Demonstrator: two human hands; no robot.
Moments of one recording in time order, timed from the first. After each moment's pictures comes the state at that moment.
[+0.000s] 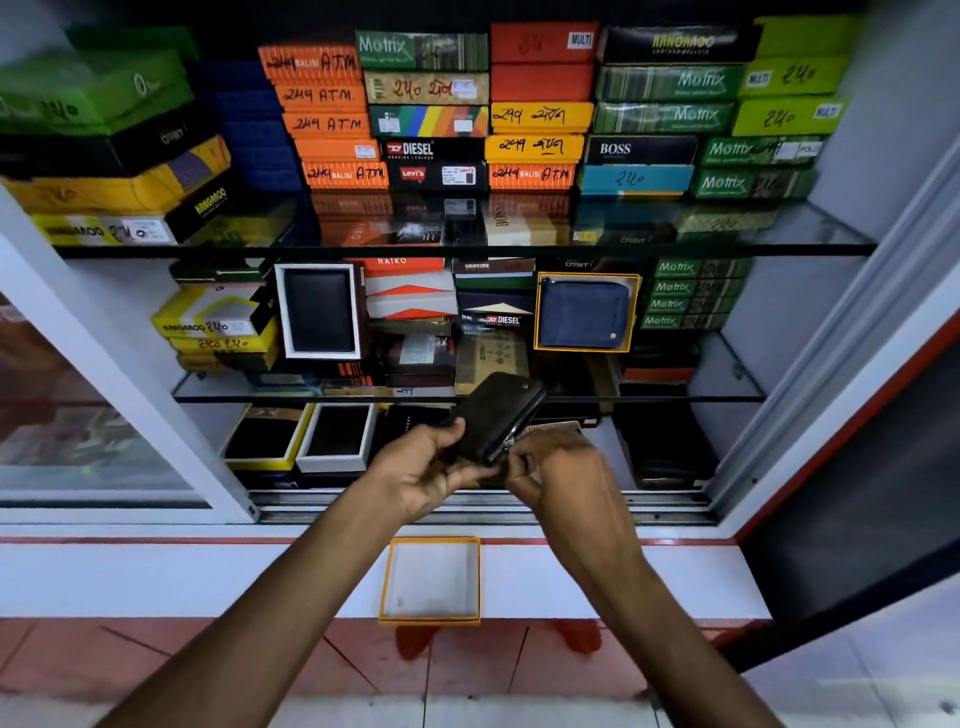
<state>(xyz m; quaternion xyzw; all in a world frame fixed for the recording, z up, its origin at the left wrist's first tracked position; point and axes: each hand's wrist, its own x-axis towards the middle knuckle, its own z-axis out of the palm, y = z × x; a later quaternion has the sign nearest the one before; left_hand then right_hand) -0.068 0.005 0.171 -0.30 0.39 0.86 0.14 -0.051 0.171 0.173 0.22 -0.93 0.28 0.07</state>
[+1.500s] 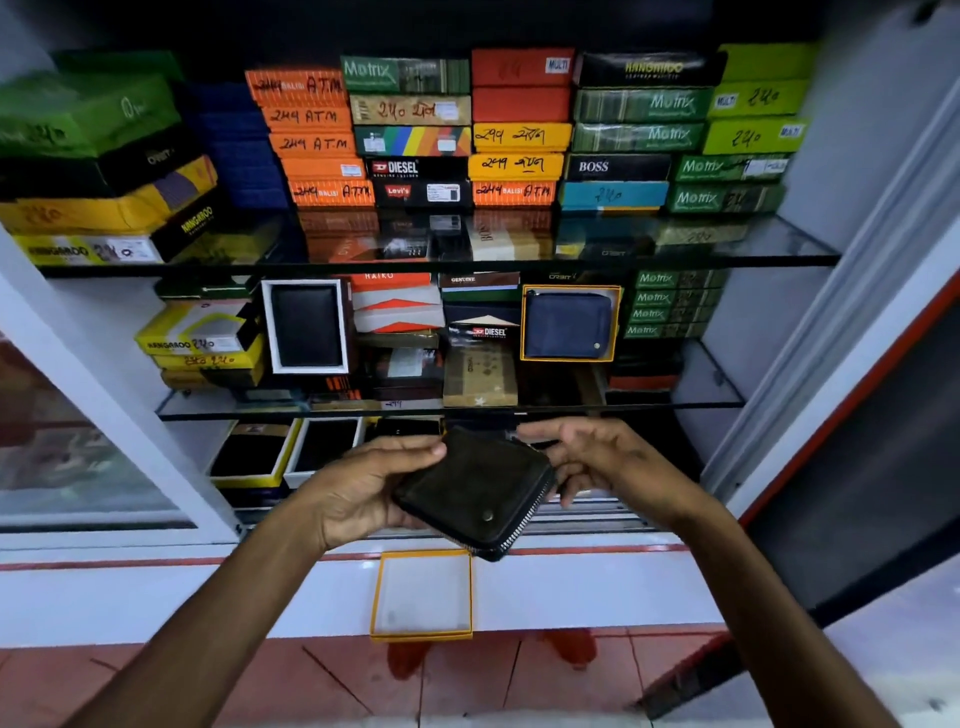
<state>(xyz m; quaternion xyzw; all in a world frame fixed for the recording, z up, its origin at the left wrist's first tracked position) -0.042 -0.035 0.189 -0.11 0.56 0.79 0.24 -0.099 0.238 0.182 0.24 -0.66 0.66 -0.27</state>
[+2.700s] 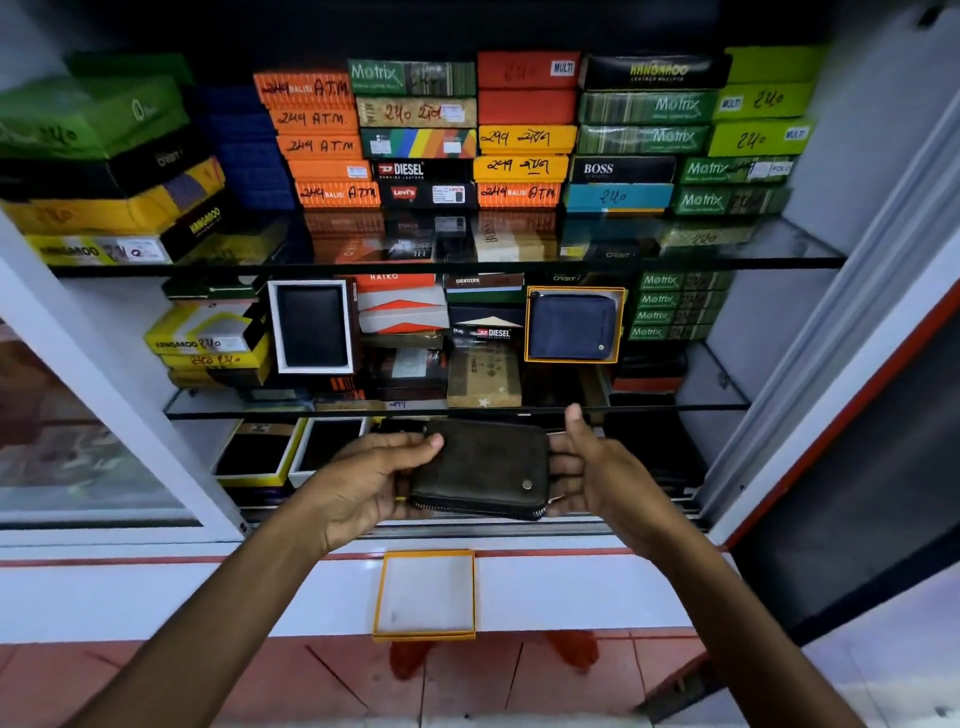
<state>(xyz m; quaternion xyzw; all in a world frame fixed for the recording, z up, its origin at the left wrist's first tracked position) -0.034 -0.031 0.198 -0.14 0.61 0.76 0.18 -0.083 0.215 0.171 0.06 -0.68 0.69 -0.25</state>
